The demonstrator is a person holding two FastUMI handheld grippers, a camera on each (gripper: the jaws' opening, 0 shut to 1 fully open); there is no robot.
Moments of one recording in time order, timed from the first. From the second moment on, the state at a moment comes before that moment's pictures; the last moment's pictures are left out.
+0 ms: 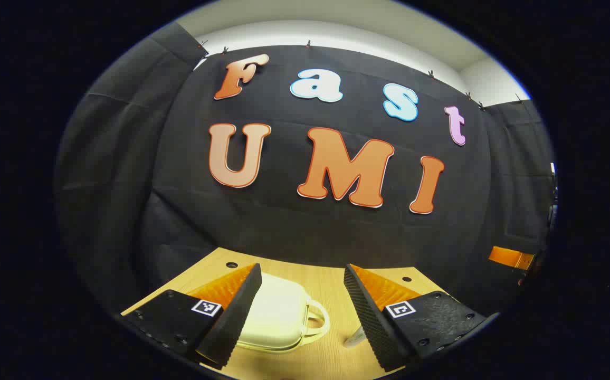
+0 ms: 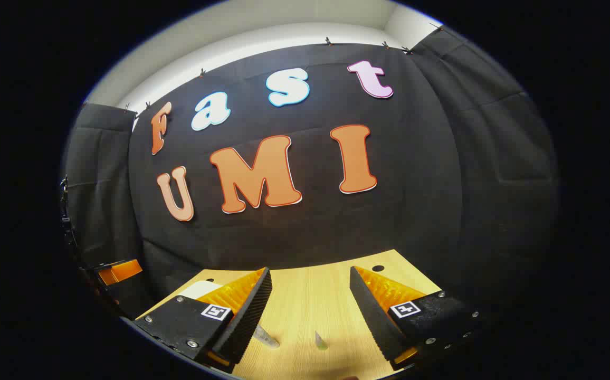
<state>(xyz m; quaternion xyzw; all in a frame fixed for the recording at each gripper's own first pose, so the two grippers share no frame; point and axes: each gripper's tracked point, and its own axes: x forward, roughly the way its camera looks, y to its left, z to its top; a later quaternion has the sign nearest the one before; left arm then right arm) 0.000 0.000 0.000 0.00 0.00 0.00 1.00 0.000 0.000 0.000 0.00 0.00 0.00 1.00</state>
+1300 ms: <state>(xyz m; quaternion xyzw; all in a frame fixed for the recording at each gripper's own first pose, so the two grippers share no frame) 0.019 -0.028 0.019 0.02 0.03 0.04 1.00 0.009 -0.069 0.025 -0.04 0.03 -0.04 1.00</state>
